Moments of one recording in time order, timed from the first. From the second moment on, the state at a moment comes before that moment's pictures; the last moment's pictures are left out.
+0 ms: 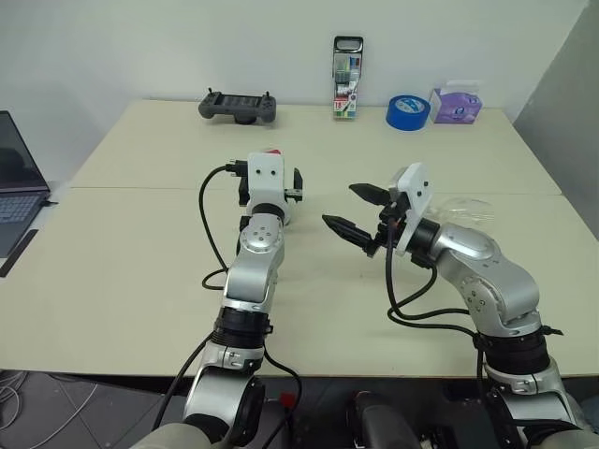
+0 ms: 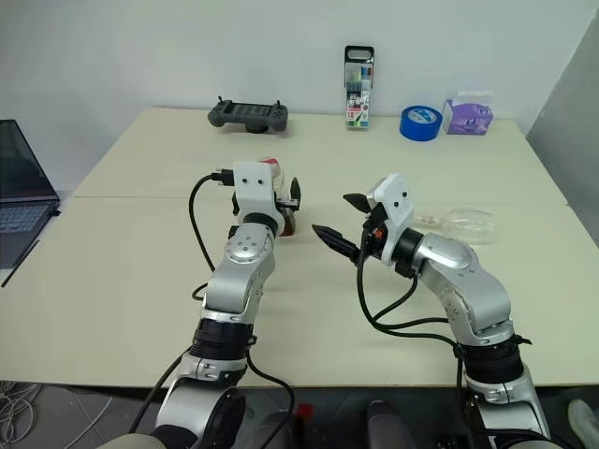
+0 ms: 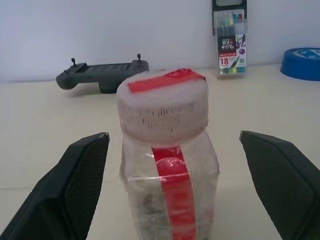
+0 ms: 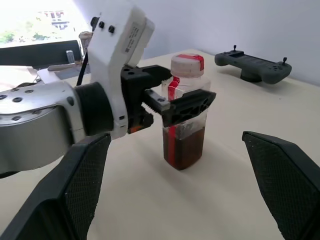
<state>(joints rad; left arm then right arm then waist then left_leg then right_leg) -0.66 0.00 -0.01 0.11 0.08 0.40 0.17 -0.52 -0.35 0.08 -0.33 0.43 0.65 0.61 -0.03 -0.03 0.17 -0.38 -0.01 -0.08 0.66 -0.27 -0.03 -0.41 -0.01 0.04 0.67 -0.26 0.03</state>
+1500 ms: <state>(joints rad) -0.66 0.06 0.04 0.27 -0.01 0.19 0.00 -0.61 -0.39 0.02 -0.35 0.48 0.76 0.53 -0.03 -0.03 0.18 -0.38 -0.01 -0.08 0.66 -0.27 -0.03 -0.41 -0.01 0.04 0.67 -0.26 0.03</state>
